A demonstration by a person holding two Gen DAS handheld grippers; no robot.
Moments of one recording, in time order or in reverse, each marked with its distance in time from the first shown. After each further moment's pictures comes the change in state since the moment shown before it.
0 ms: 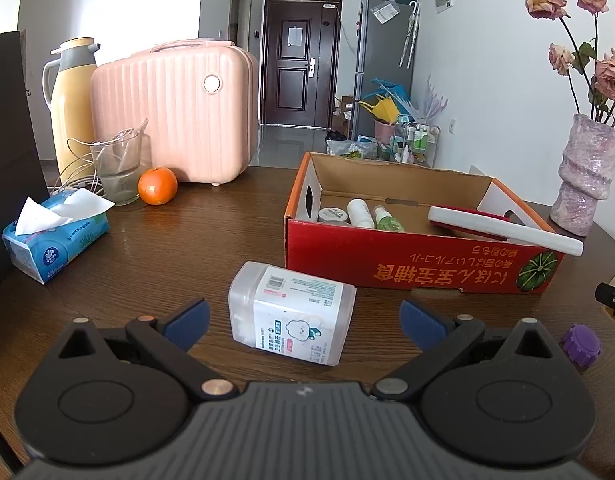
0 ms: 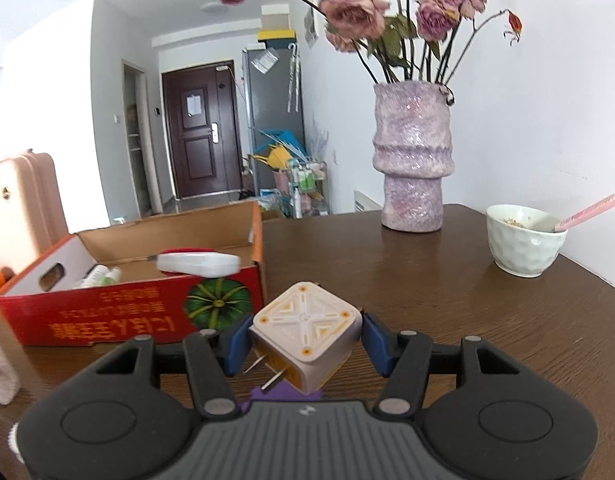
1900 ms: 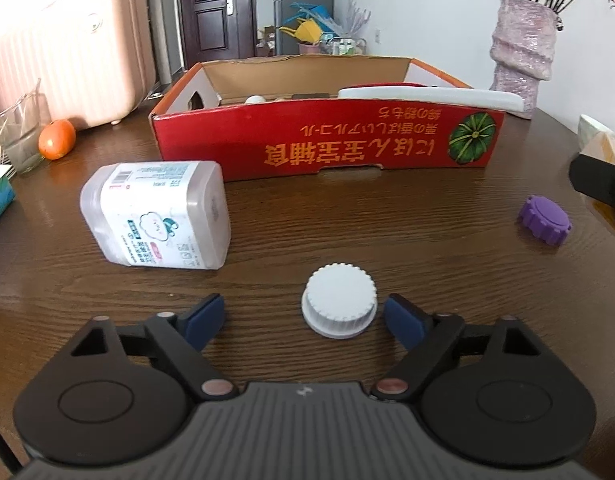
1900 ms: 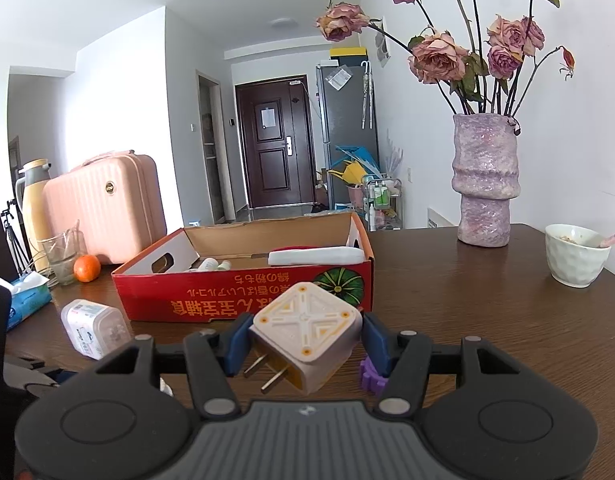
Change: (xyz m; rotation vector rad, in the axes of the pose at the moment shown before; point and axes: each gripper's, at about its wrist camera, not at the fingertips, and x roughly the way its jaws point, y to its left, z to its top) left arm 0.034 -0.055 -0.049 0.198 0.218 -0.161; right arm -0.067 0.033 -0.017 -0.062 -0.040 0.209
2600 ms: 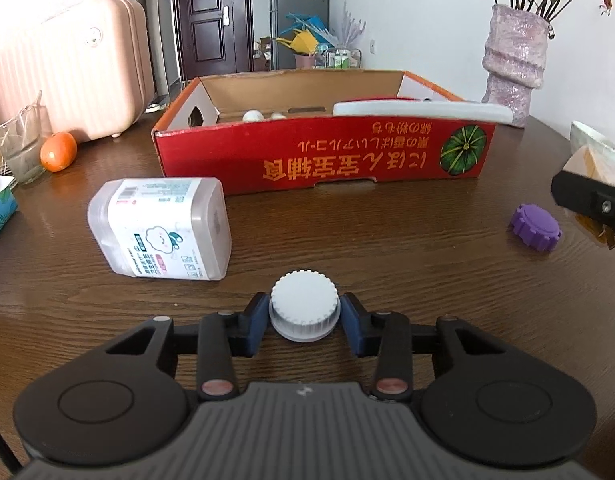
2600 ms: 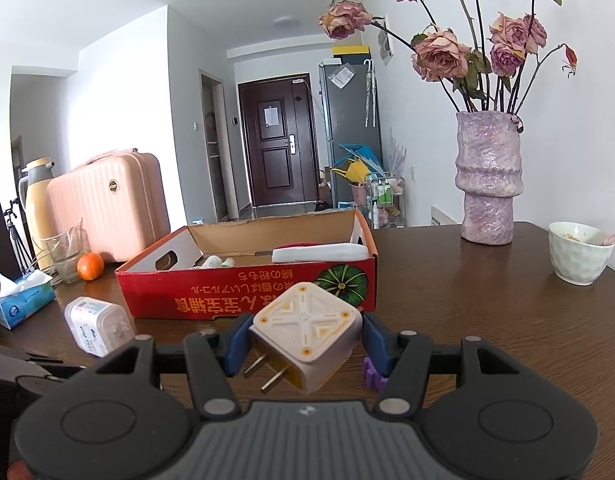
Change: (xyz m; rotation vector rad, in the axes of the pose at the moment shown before) left arm -0.011 0.000 0.002 0.004 -0.039 -0.005; right arm -0.001 0.002 -0.002 -0.003 0.005 0.014
